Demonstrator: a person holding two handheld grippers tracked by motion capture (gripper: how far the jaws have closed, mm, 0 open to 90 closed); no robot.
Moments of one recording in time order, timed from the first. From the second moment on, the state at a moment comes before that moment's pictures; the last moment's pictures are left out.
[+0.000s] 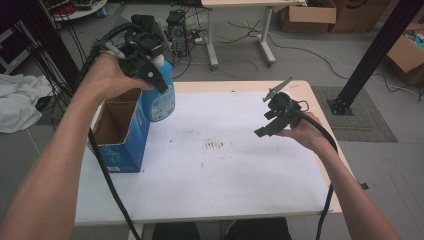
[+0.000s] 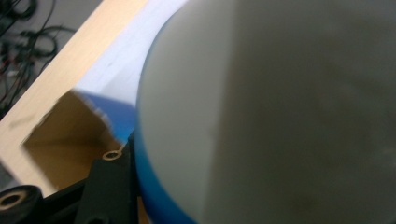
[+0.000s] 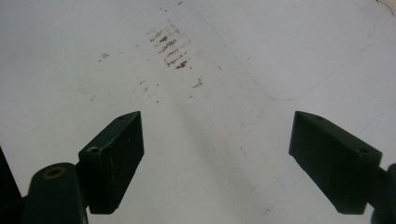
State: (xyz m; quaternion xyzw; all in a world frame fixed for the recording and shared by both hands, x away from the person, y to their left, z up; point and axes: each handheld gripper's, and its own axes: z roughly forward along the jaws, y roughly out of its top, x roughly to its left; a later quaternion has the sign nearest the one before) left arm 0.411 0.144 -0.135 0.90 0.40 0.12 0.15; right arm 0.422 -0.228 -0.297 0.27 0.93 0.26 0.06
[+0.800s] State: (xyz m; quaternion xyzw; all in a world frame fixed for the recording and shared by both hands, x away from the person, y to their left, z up) left arm 0.397 0.235 -0.156 0.75 0.63 0.15 0.13; right arm 0.417 -0.220 -0.288 0.25 0.93 0.25 0.07
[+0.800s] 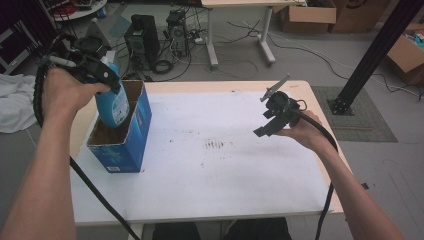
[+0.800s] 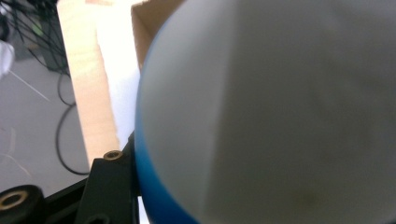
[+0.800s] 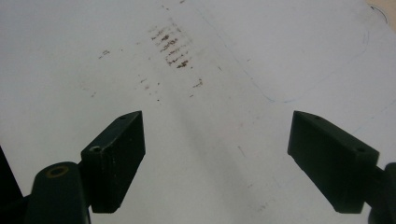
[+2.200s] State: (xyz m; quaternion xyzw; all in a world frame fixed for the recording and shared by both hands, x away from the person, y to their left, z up) left arm 0.395 0.246 -0.292 0.69 0.70 0.12 0.11; right arm 0.411 -0.226 -0.299 0.26 0.93 0.24 0.07
